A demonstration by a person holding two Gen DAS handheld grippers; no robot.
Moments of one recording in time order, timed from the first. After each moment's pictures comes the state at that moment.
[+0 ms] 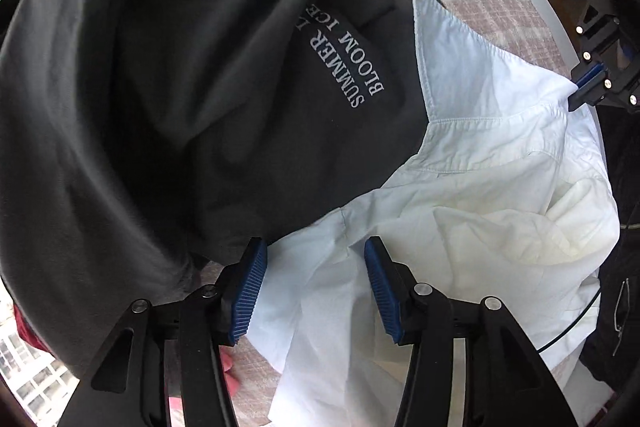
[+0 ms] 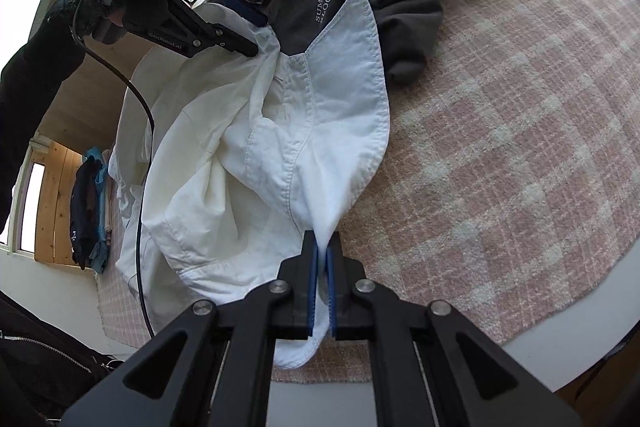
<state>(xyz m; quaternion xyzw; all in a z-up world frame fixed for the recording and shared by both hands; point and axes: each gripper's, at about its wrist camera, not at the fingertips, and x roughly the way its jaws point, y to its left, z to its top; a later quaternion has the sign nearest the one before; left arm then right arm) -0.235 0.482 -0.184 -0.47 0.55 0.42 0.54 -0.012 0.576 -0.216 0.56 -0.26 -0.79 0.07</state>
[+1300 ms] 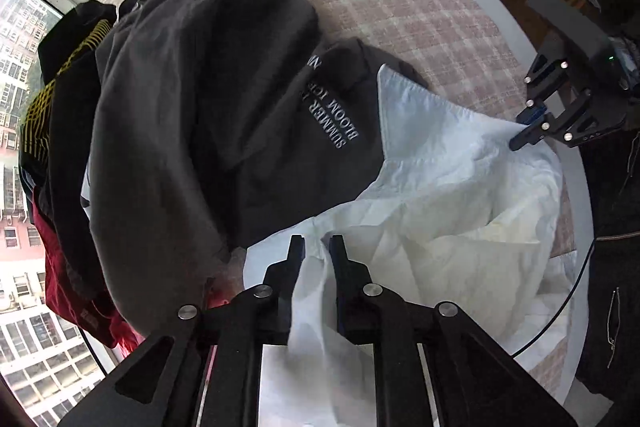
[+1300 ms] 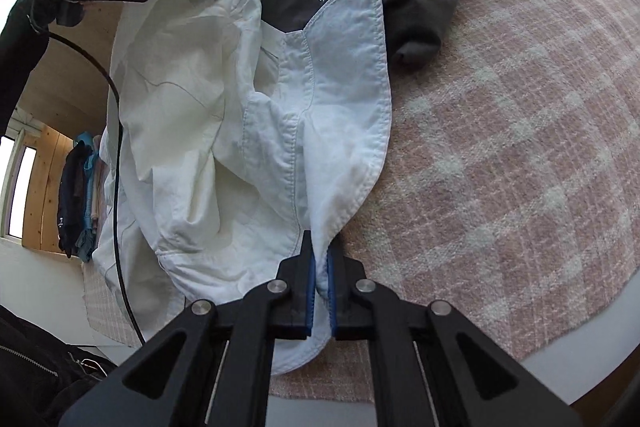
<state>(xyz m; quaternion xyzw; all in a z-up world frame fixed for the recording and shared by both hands) -0.204 0.462 -0.115 -0.43 0.54 0.49 0.54 0.003 0.560 -0.233 0.56 -0.23 -0.79 0.08</state>
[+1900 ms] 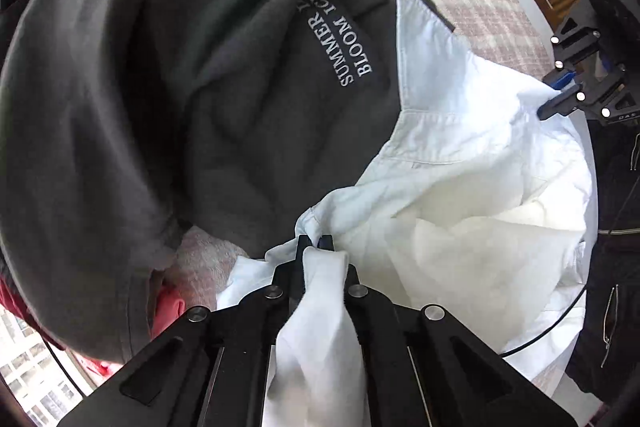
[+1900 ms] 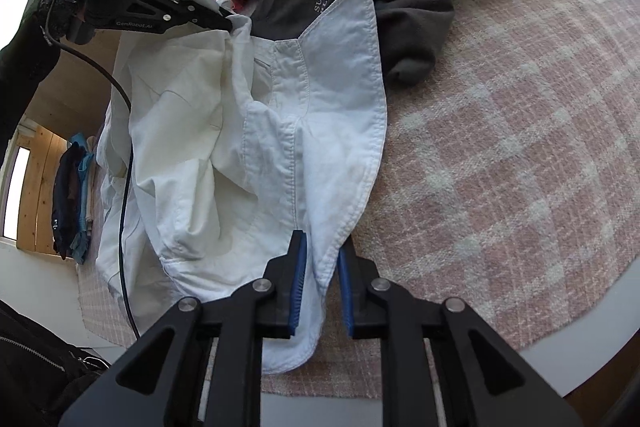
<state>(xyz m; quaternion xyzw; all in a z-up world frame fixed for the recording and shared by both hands) -0.214 0.444 -0.148 -0.47 0.51 0.47 0.54 0.016 0.570 -0.220 0.57 -0.22 -0.79 0.06</state>
